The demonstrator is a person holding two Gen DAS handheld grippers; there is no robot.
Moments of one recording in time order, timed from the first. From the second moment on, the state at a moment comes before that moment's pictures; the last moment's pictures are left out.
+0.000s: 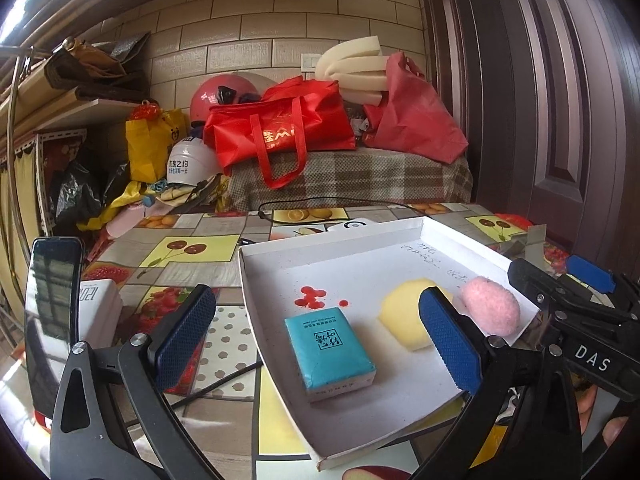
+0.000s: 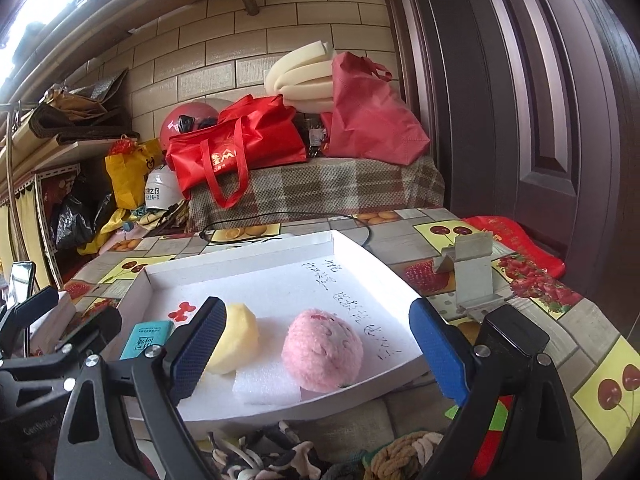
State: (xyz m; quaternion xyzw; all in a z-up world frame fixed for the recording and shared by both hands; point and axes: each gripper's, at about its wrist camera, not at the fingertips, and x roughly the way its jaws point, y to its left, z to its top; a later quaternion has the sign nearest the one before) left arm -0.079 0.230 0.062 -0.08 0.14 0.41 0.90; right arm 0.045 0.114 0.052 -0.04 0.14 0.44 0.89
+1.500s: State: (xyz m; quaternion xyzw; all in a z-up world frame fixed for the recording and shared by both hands) left arm -0.119 0.158 0.041 -0.04 0.28 0.17 0.94; right arm 0.106 -0.020 0.012 -0.01 0.36 0.39 0.85
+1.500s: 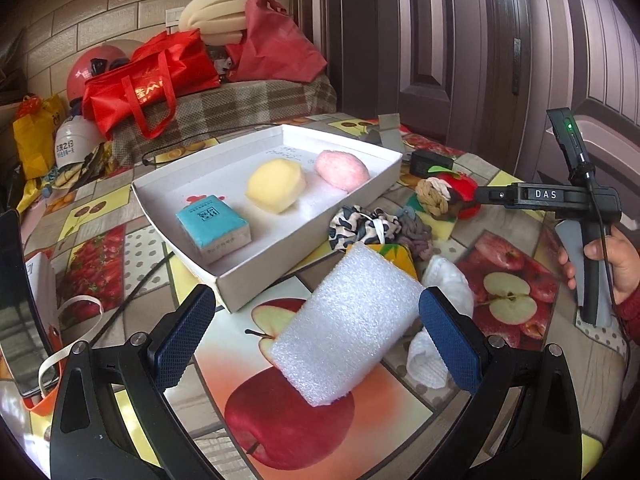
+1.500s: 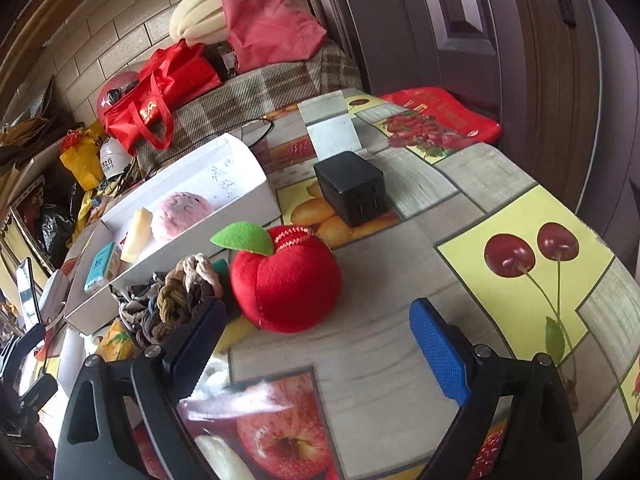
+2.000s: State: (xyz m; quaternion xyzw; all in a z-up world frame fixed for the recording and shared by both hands) left arm -0.098 0.159 0.025 -0.05 0.35 0.13 0.93; right arm 0.113 0.005 0.022 -0.03 0.32 0.42 0.85
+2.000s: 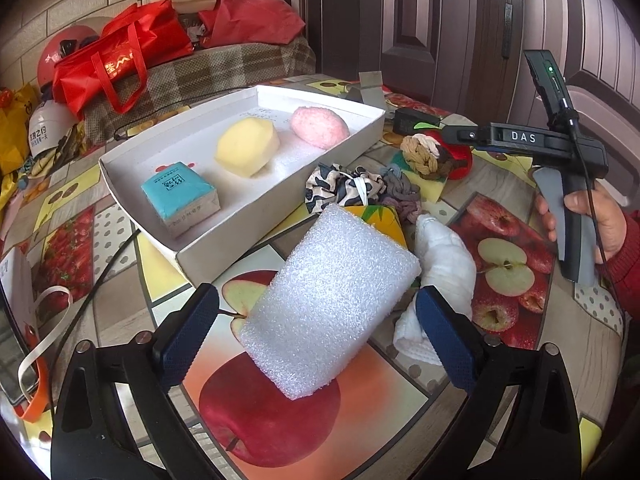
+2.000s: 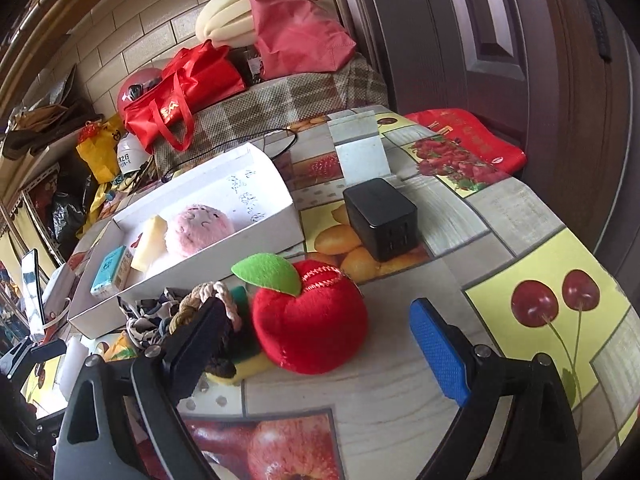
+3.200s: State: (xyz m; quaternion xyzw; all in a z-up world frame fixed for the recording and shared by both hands) left arm -0.115 0.158 0.035 -0.05 0.31 0.14 0.94; right arm 0.091 -0.007 0.032 0.01 0.28 0.44 0.85
